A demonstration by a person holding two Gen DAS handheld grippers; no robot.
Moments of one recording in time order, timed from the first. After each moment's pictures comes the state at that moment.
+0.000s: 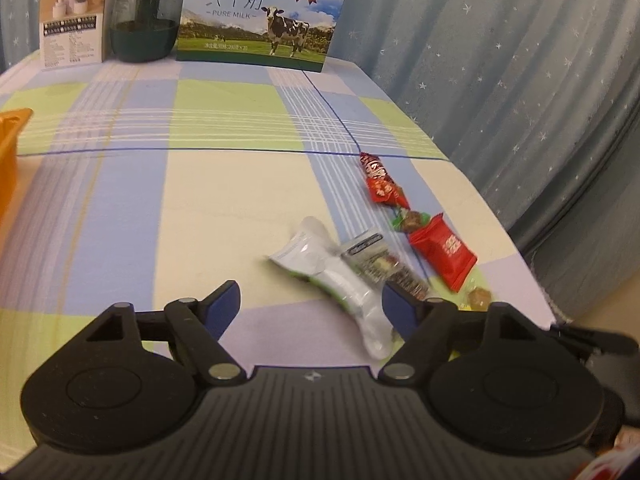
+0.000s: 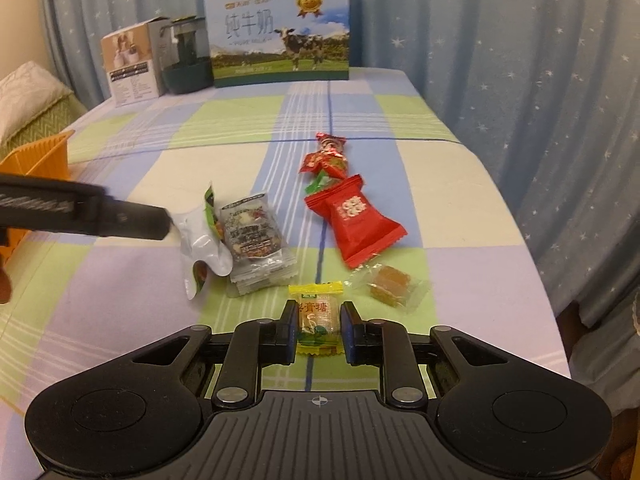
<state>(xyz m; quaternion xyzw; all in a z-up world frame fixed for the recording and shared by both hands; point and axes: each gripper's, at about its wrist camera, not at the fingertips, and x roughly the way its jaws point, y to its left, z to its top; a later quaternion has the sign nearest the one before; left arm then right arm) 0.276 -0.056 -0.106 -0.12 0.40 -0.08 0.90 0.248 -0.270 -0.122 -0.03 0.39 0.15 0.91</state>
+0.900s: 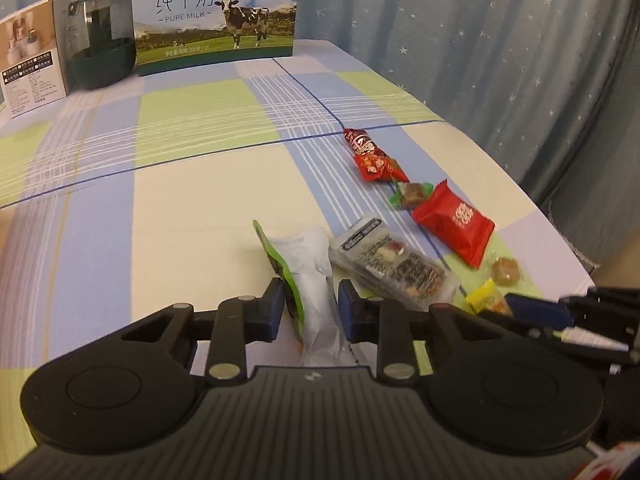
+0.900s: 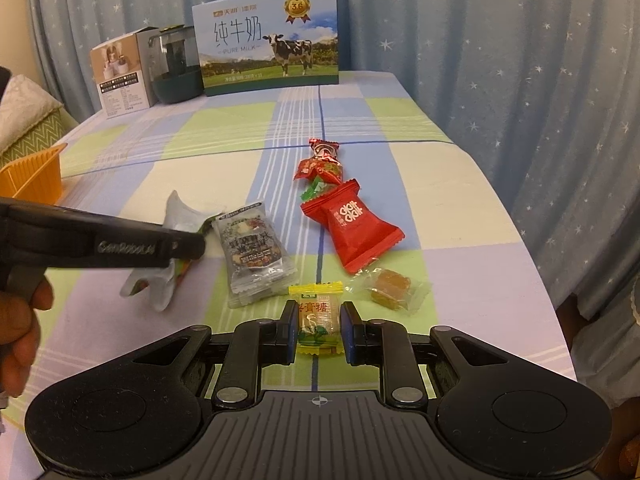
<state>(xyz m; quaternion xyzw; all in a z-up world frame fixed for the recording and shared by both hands) 0.292 -0.079 -0.121 -0.02 0.41 -0.10 0.91 0.249 -0.264 -0.120 -0.01 0.39 0.14 0.91</state>
